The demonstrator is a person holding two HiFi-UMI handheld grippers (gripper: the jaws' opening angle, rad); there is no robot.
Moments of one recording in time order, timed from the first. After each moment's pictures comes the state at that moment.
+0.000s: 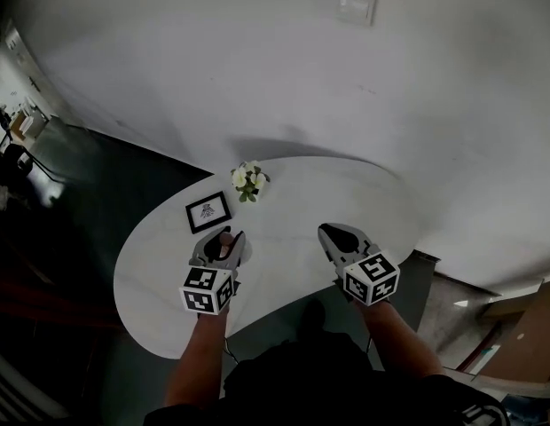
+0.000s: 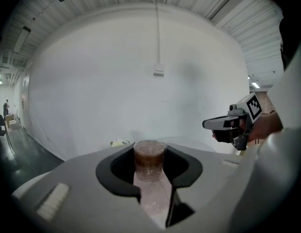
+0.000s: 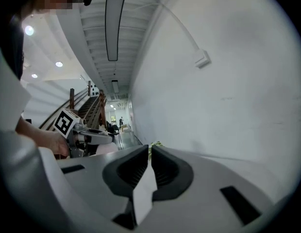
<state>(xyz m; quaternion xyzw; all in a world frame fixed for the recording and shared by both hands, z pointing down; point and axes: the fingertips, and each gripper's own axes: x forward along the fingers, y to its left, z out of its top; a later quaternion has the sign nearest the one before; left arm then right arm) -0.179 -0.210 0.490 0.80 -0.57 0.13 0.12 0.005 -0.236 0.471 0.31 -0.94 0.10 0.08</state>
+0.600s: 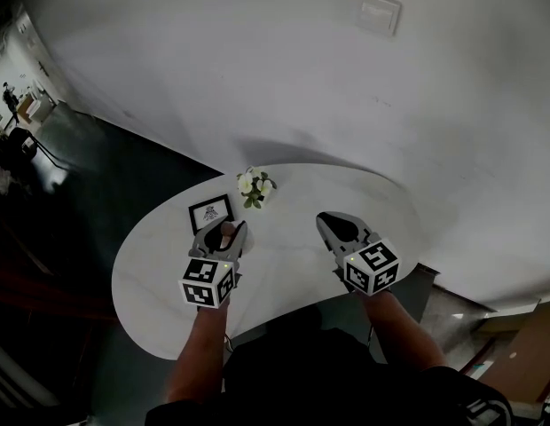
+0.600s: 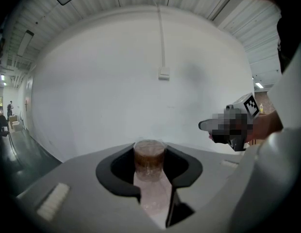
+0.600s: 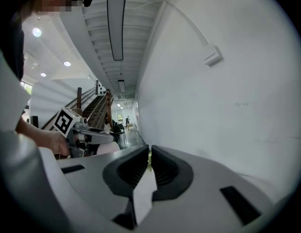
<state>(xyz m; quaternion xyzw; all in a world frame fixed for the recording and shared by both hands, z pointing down) -0.190 -0.249 0.469 0.79 -0.59 0.11 0.10 -0.022 -0.285 0.453 0.27 -0.96 0.08 0.08</state>
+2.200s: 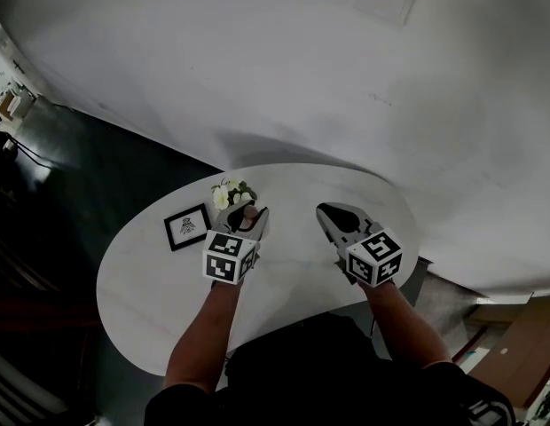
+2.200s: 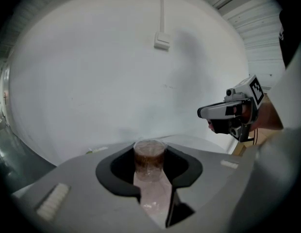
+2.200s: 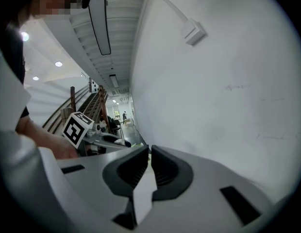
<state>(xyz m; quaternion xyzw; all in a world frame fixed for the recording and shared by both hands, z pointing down) -0.124 -0.389 0.550 0.82 -0.51 0.17 0.16 -0.002 -0.389 0.493 0.28 -0.94 0.13 0.11</state>
